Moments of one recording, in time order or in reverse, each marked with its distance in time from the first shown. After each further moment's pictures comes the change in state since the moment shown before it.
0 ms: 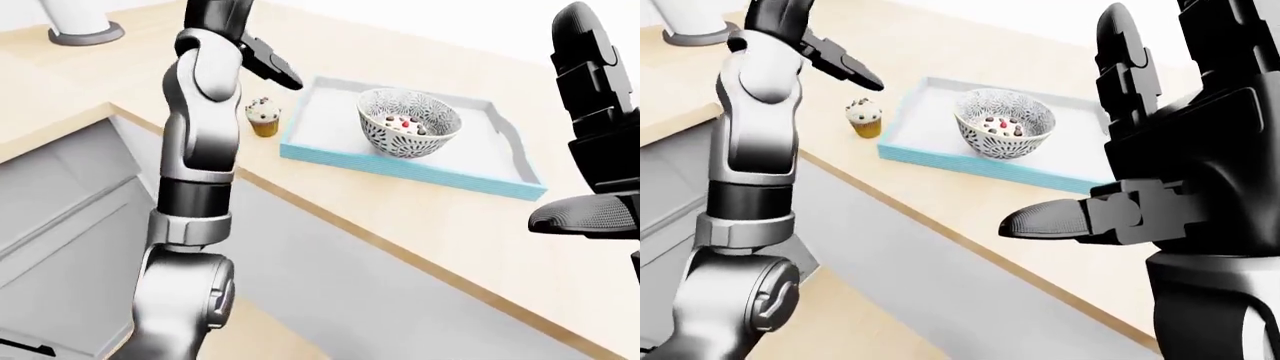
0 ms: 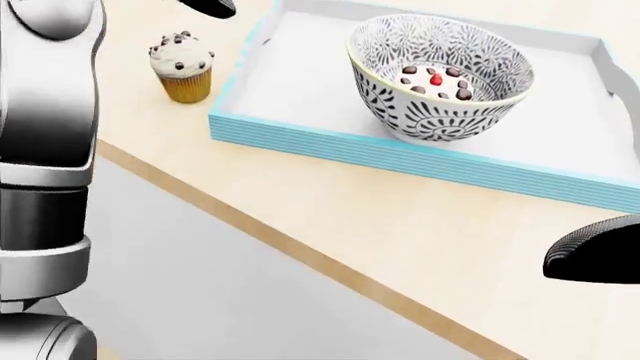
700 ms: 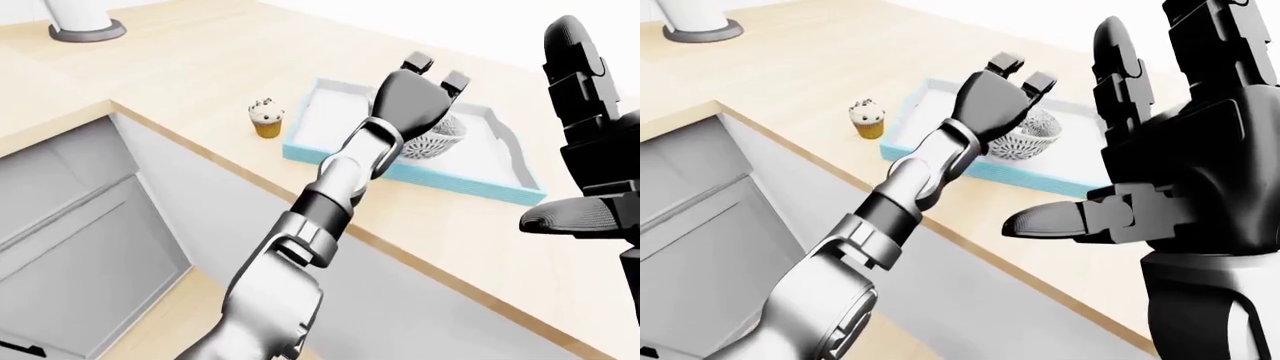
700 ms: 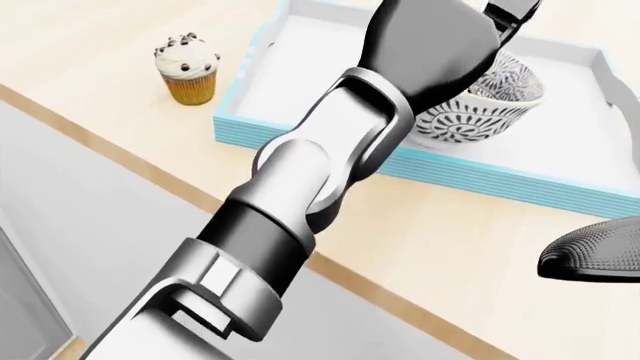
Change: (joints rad) left arm -0.122 -0.398 -0.253 0.653 0.746 -0.355 0.368; right arm 0.033 0.056 -0.008 0.005 -0.063 0.024 0.068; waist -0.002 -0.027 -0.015
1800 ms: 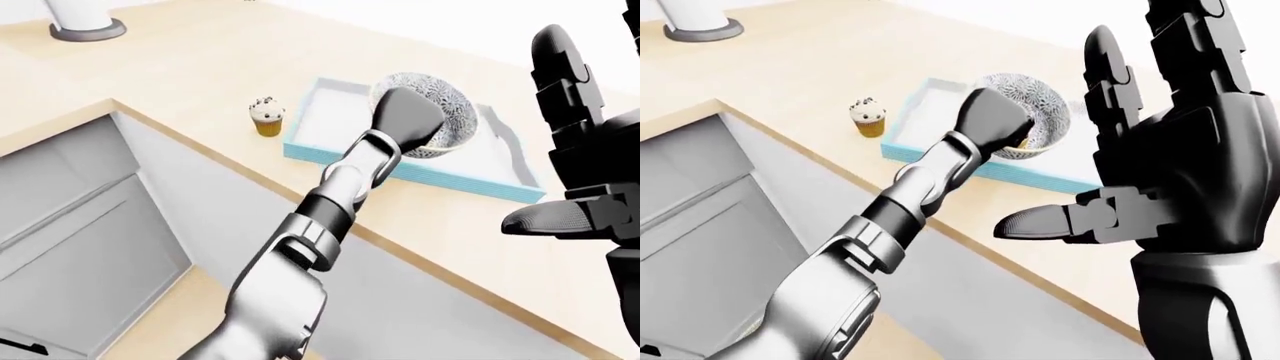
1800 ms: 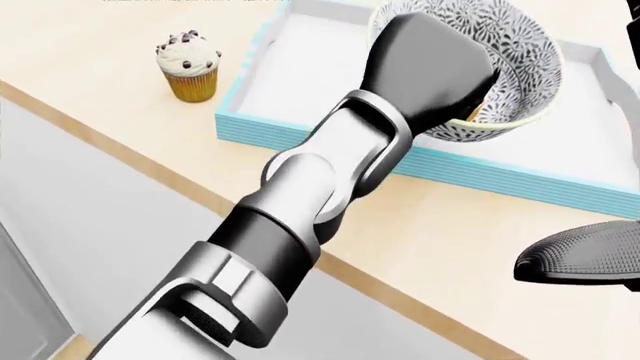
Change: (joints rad) left arm -0.012 -0.016 -0.010 0.121 0.016 0.005 0.053; right arm 0.004 0.038 0.019 -0.003 -0.060 0.036 0.042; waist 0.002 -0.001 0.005
